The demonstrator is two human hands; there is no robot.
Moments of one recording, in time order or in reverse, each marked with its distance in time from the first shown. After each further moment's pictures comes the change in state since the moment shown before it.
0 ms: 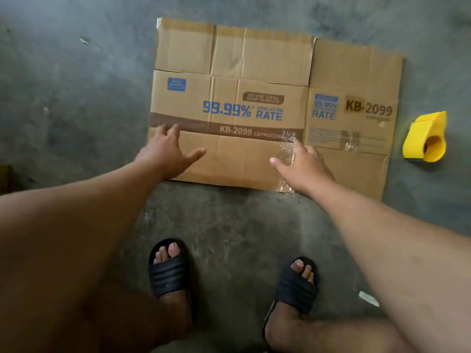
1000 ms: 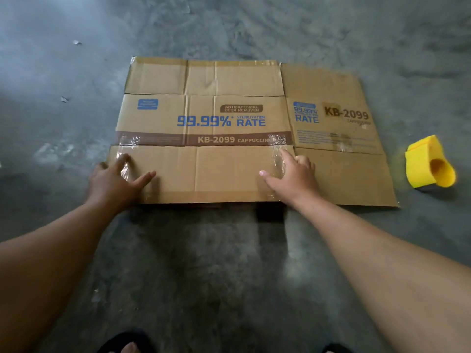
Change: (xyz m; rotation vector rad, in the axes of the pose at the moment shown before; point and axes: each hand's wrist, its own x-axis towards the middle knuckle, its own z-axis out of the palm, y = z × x) left_hand 0.094 -0.078 0.061 -0.170 0.409 -0.106; right_hand 0.093 0.028 0.062 0.144 0.475 -0.165
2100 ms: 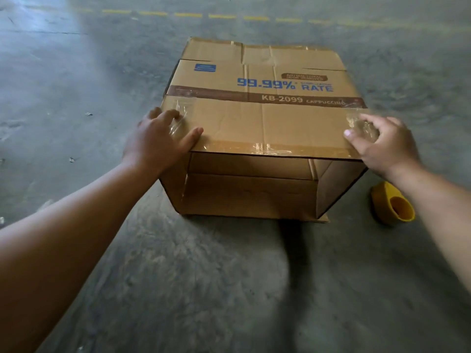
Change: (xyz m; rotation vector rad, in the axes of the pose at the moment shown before) left_hand -0.047 0.198 -0.124 -0.114 0.392 0.580; right_hand 0.032 0.058 -0.231 0.060 0.494 -0.058
